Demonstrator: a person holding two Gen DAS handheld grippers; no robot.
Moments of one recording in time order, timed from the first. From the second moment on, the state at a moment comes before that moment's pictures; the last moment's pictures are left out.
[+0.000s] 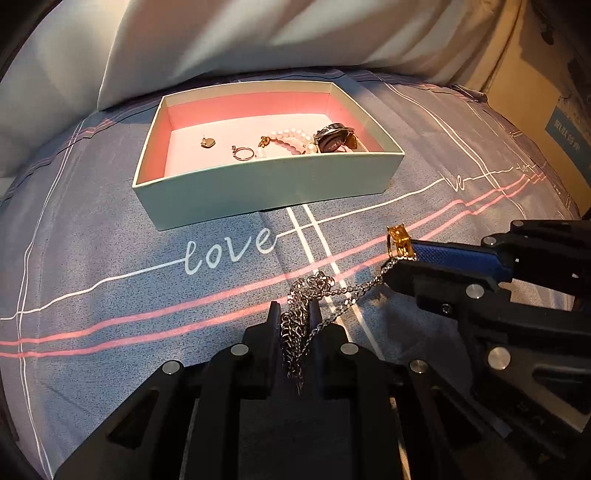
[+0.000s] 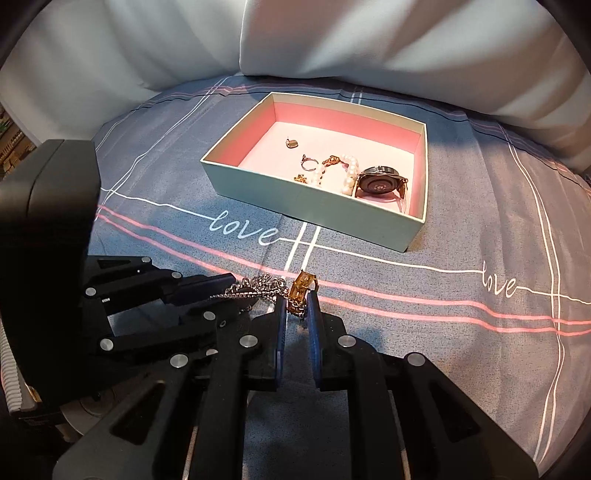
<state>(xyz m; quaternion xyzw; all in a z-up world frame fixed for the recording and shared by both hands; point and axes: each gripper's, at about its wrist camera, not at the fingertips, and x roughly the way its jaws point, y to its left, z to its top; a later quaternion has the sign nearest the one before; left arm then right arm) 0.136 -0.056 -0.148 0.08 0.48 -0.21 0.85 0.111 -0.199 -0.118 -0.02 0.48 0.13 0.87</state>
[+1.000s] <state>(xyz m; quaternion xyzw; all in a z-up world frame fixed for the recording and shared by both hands) 0.150 -0.049 -0.091 0.04 0.44 -0.19 0.88 0.118 -0.201 -0.079 0.00 0.44 0.13 0.89</state>
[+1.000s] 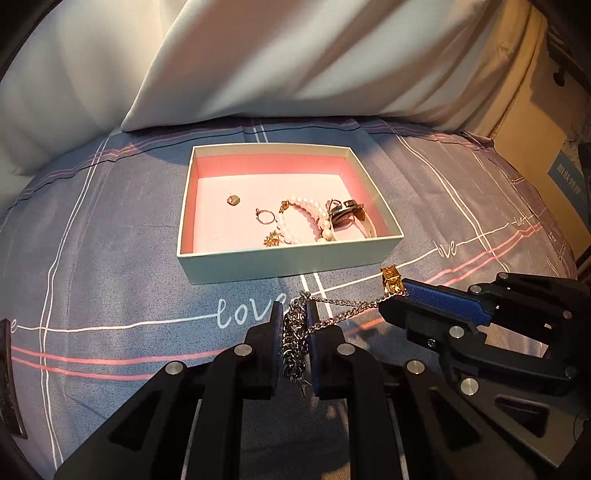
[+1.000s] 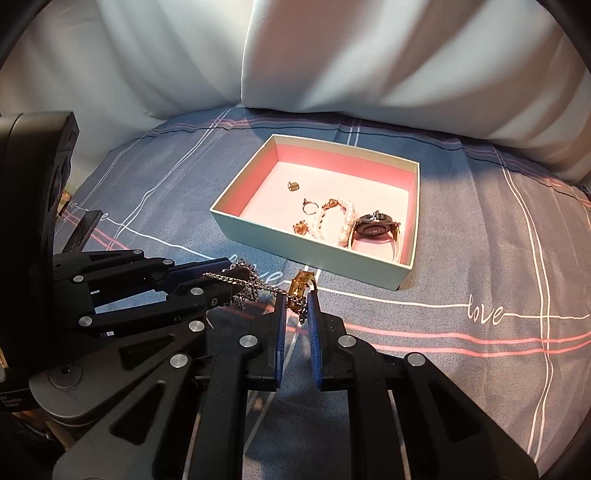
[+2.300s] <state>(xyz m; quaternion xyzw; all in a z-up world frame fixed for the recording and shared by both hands) 0.274 -0.048 -0.065 0.00 0.46 -0.13 0.88 0.242 -0.203 -0.078 -0.05 0.49 0.07 0.87</state>
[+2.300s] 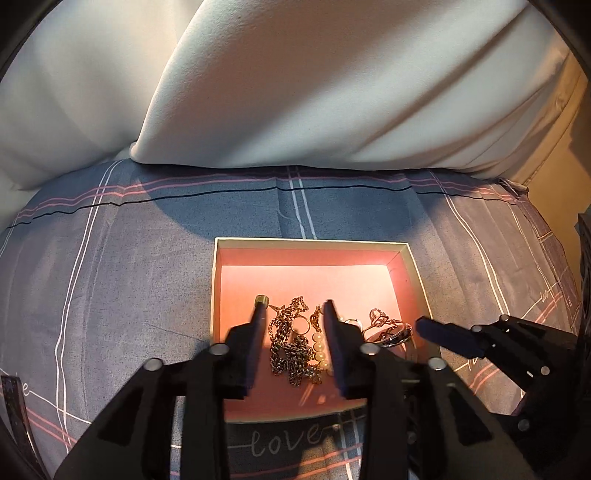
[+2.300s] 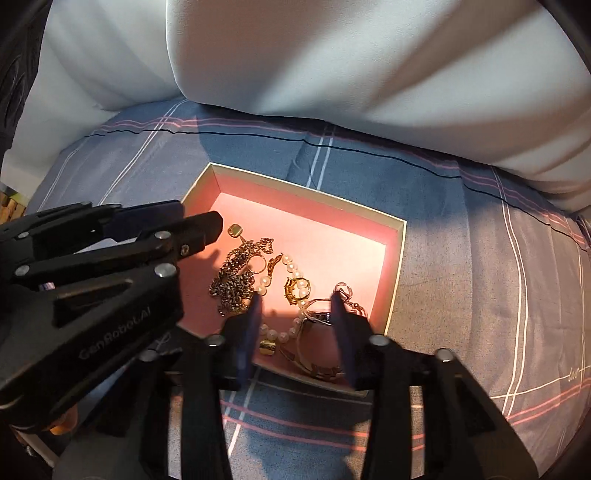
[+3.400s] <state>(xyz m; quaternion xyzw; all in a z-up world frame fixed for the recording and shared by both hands) -0.001 -0.024 0.073 0.05 0.26 -0.07 0.96 -0.032 -0.176 0.065 -0.07 0.27 0.03 0.96</state>
